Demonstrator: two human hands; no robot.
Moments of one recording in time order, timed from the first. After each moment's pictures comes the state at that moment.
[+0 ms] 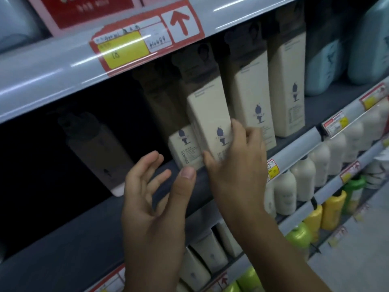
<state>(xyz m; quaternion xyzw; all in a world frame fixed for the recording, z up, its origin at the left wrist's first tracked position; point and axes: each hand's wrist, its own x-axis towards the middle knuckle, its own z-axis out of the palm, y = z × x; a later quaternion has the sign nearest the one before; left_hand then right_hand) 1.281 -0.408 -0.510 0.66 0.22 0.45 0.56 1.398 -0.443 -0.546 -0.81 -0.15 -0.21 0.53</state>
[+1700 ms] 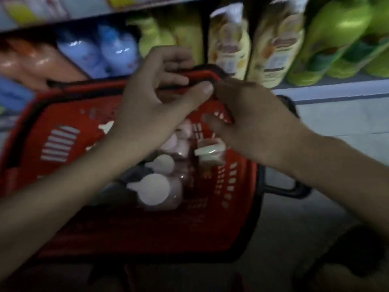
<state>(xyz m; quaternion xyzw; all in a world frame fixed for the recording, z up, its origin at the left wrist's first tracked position) 0.711 -0.265 -0.886 0.81 0.29 0.19 0.48 0.854 -0.347 -0.918 -0.70 -0.66 0.14 0.23</state>
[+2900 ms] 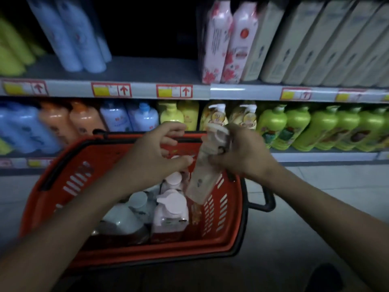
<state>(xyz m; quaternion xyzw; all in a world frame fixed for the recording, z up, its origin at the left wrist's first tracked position) 0.603 -0.273 -0.841 0.81 0.32 0.21 0.45 0.804 -0.374 -0.842 -0.81 -0.53 0.12 0.23</state>
